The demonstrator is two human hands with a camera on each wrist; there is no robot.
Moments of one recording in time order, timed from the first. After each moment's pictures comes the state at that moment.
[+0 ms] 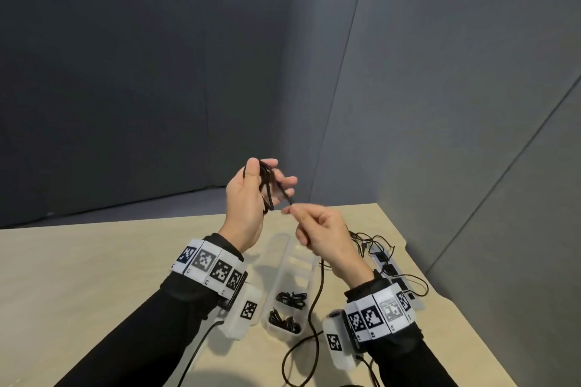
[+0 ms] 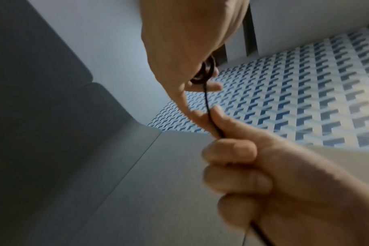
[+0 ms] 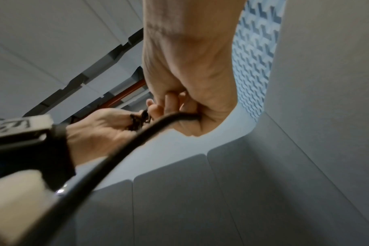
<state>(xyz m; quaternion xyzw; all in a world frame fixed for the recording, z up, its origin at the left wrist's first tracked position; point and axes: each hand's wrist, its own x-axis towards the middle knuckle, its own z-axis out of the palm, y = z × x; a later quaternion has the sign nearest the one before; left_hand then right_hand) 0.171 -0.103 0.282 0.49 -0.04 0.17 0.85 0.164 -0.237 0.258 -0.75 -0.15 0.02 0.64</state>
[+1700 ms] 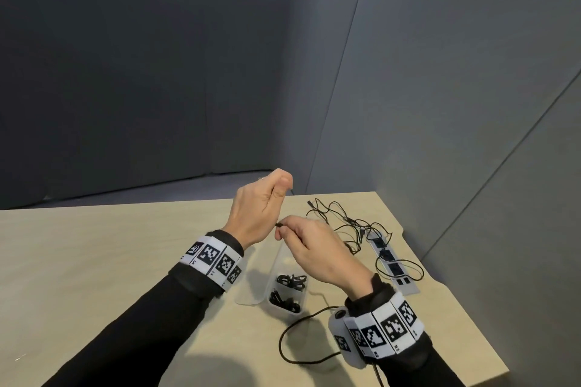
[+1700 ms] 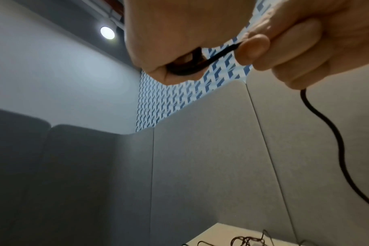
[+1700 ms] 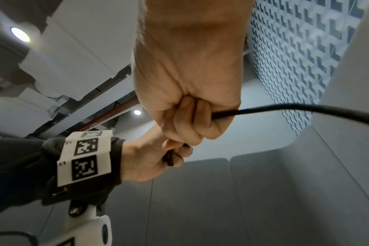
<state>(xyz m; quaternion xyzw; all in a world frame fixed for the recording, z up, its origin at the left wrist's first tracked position) 0.164 -0.084 0.234 0.85 -0.16 0.29 0.41 0.128 -0.233 0.254 -0.92 -0.27 0.00 0.29</state>
